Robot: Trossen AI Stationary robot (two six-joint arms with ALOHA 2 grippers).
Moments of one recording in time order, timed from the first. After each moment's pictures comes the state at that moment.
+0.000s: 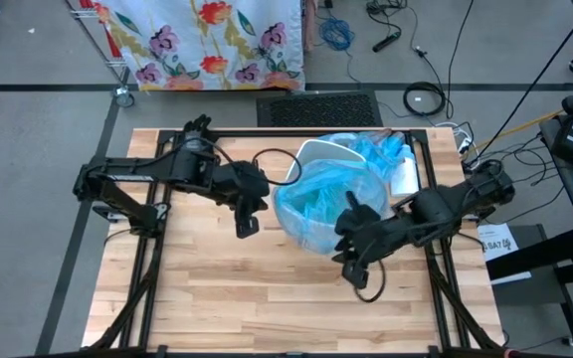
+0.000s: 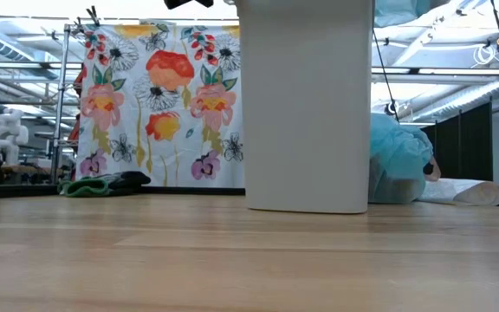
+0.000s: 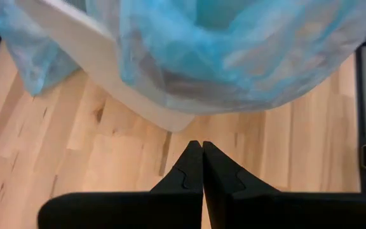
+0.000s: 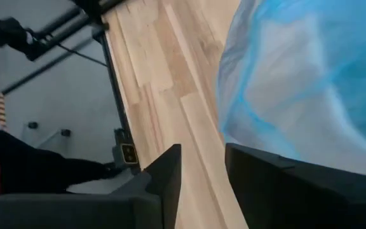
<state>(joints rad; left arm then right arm) -0.06 1.48 1.63 -1.06 -0.05 -0.23 0.47 1.58 1.85 -1.20 0.17 0.88</state>
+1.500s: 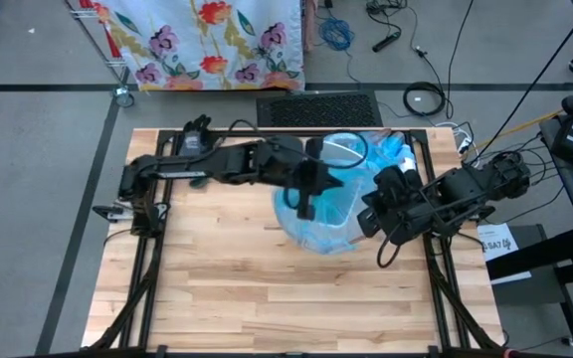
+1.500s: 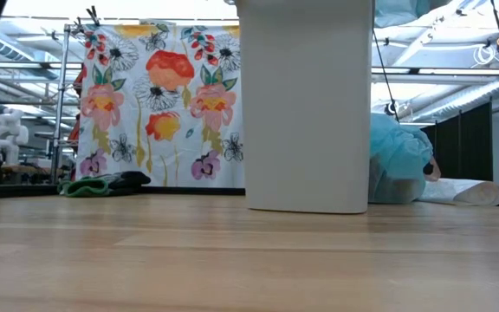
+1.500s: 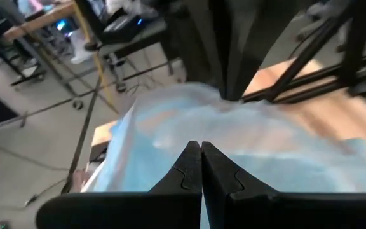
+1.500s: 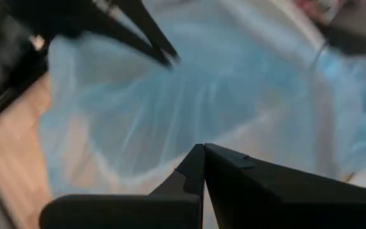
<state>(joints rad) 0.02 1.81 1.93 -0.47 0.04 0.38 0.46 1.45 1.85 -1.57 0.63 1.27</state>
